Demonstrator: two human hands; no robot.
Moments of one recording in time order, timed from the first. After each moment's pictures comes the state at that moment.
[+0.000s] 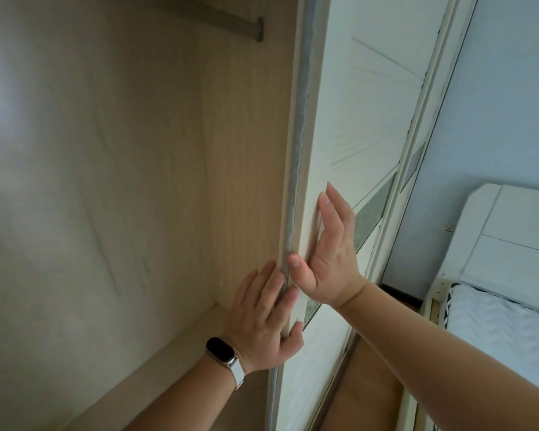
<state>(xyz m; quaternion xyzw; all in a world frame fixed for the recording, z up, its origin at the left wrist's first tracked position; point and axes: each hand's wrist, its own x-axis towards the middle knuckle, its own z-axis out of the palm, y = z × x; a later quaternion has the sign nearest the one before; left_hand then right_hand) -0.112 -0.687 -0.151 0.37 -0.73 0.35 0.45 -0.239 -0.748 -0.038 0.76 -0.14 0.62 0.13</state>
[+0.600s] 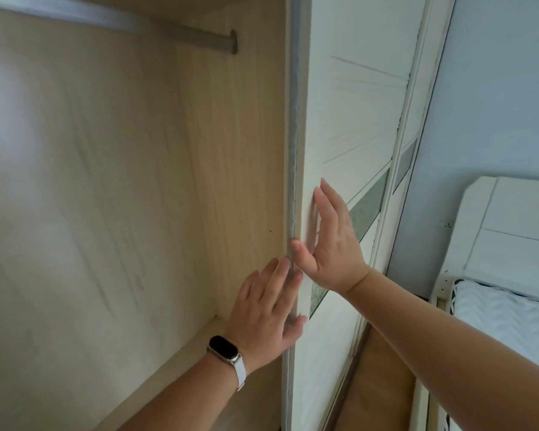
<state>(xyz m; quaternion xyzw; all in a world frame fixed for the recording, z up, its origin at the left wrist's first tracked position) -0.124 -0.713 -0.141 0.45 -0.76 0.31 0.35 -0.274 -0.792 -0.030 0.78 -0.19 0.58 0.14</state>
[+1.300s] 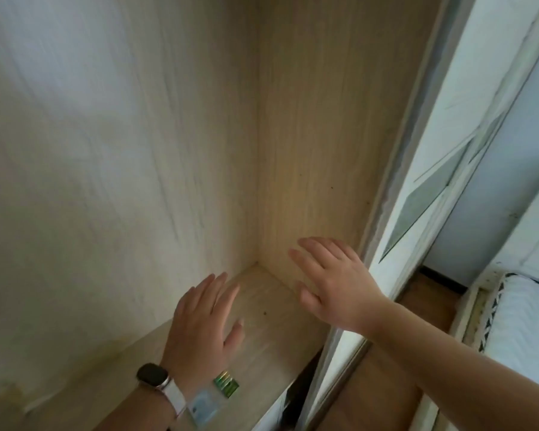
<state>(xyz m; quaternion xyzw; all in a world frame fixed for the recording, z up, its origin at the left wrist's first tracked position) -0.004 -0.520 -0.187 0.73 -0.64 0.11 0.22 -0.215 -0.672 -0.110 0.94 -0.21 0.23 0.13</state>
